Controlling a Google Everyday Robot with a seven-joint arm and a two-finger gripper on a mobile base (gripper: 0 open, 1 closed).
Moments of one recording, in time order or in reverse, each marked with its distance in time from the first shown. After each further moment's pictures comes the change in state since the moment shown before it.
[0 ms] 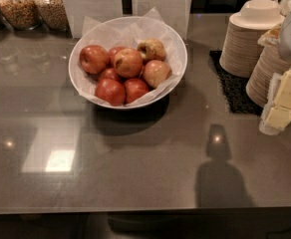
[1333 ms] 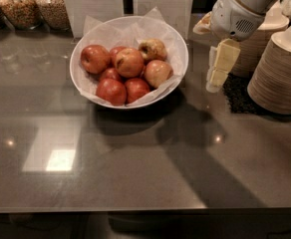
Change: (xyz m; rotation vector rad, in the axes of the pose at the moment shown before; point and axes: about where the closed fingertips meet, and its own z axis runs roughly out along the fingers) arm -0.090 -0.094 0.078 -0.136 -0.199 -0.233
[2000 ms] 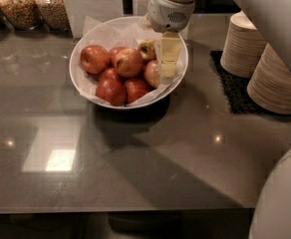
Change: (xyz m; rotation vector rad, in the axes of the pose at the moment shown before) arm -0.097 -0.026 0.044 -0.060 0.131 -0.186
